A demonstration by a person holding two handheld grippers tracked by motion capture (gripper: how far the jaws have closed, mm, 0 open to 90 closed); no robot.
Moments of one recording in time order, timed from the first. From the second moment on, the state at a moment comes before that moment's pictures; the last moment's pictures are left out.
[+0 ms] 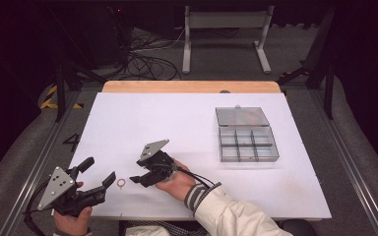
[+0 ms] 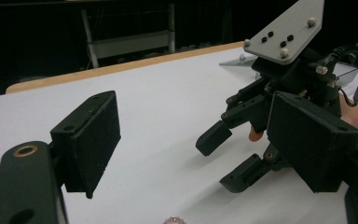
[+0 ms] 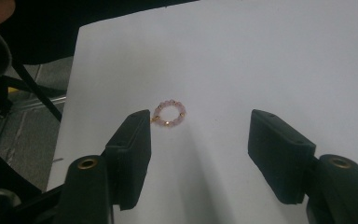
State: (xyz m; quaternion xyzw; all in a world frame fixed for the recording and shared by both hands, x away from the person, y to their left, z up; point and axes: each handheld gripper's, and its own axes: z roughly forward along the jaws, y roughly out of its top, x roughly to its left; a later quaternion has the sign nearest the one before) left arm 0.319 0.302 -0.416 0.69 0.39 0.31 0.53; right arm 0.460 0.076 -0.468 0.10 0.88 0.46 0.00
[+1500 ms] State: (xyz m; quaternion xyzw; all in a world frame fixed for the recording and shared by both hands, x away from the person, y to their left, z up) left arm 0.319 0.302 -0.415 0.68 0.39 0.31 0.53; right arm 0.452 0.119 -0.497 0.12 0.89 0.45 0.00
